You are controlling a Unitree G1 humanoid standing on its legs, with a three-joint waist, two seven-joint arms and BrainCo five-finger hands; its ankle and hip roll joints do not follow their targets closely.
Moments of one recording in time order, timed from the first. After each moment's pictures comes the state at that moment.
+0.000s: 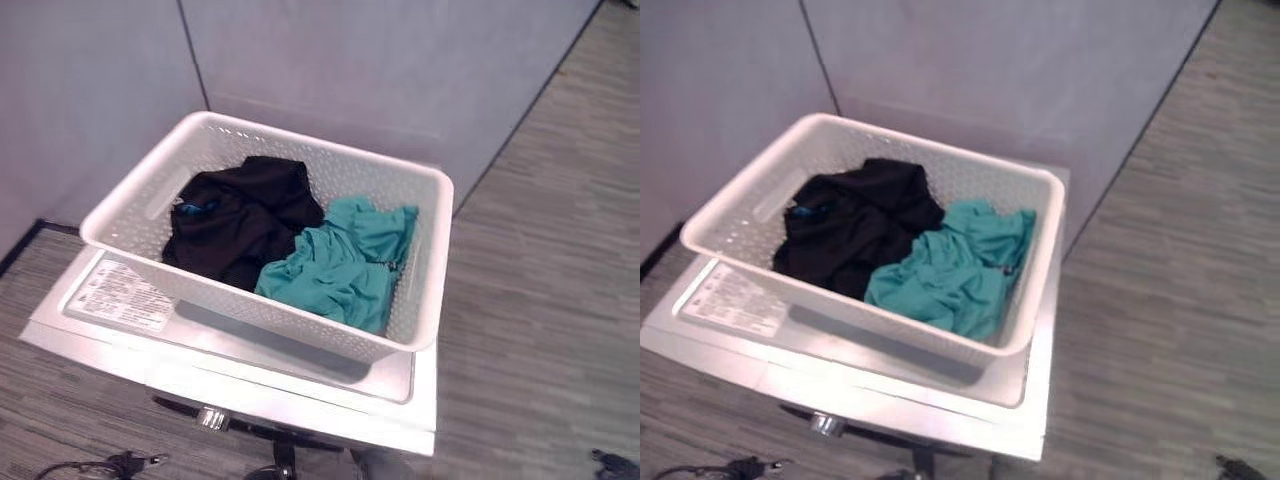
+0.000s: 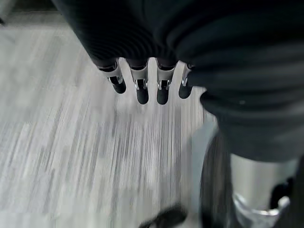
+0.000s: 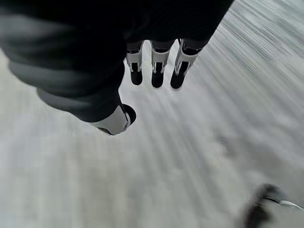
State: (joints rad) left arm -0.15 0.47 -0.01 1.47 0.01 -0.02 -0.13; right arm -0.16 -0.61 -0.23 1.49 0.57 0.07 0.20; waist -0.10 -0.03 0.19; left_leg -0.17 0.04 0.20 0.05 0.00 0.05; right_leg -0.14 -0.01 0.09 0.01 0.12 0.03
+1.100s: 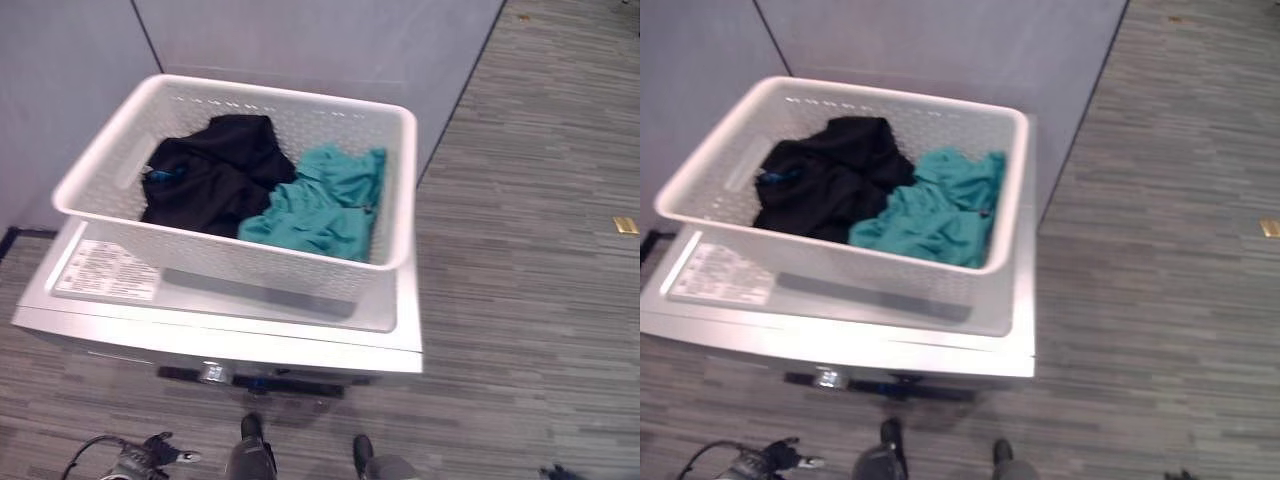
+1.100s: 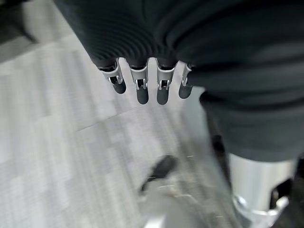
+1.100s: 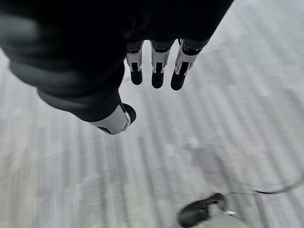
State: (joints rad) left arm -0.20 0.42 -0.23 1.39 0.12 -0.08 -0.09; right arm 0.01 -0.57 -0.09 1.45 0.41 0.00 0.15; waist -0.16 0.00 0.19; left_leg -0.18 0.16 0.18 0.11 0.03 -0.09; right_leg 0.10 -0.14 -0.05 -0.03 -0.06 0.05
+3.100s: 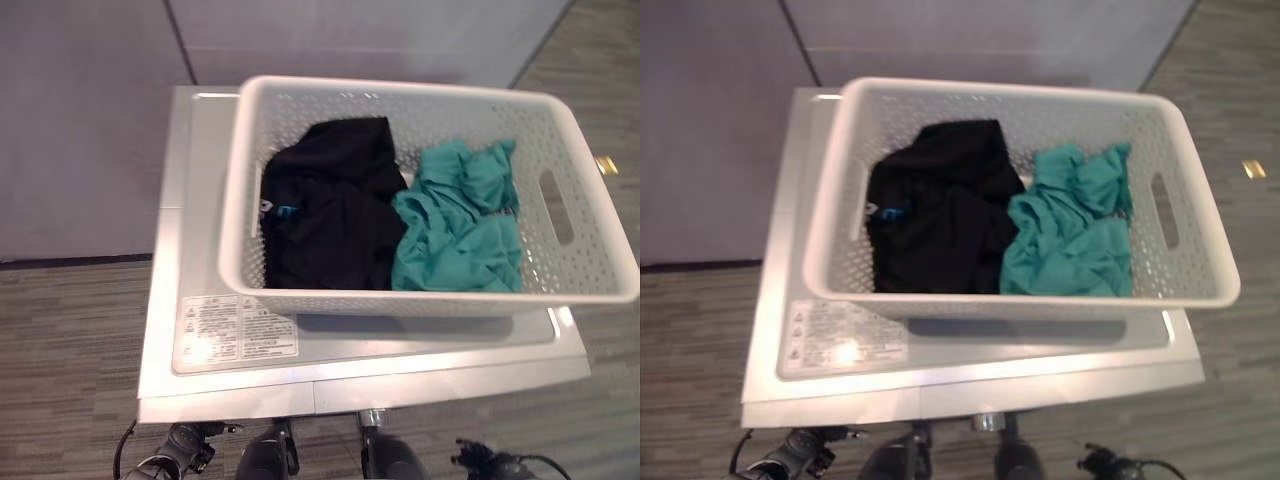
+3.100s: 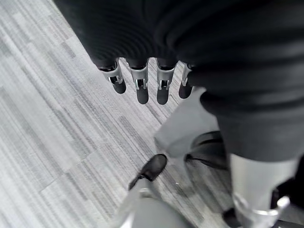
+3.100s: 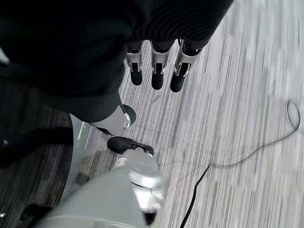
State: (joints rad) left arm -0.19 0.37 -0.29 1.33 0.12 -0.10 0.00; right arm -0.12 -0.36 0.31 1.37 0.06 -0.04 0.09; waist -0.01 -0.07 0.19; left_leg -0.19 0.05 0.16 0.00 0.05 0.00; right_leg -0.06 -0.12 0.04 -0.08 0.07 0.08
